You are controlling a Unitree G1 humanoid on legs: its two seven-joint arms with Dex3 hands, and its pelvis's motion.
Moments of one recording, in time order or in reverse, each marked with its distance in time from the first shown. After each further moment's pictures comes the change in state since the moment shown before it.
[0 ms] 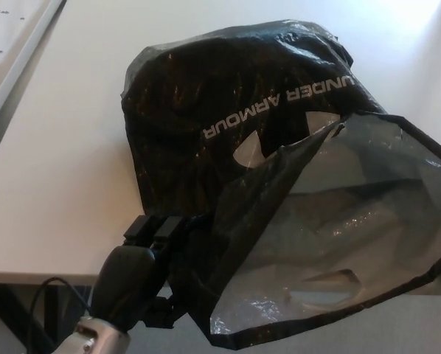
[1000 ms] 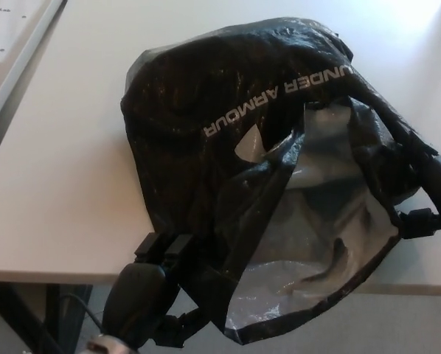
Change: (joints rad) left_arm 0.026 -0.040 -0.026 0.036 0.001 -0.010 0.012; right_arm -0.077 0.185 -0.136 -0.116 0.063 0.024 0.092
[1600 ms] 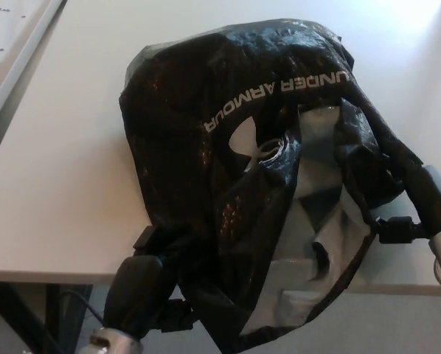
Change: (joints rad) left_arm -0.015 -0.030 0.064 0.003 -0.055 -0.019 -0.035; right_arm 0.071 0.080 -0.111 -0.045 0.091 0.005 0.026
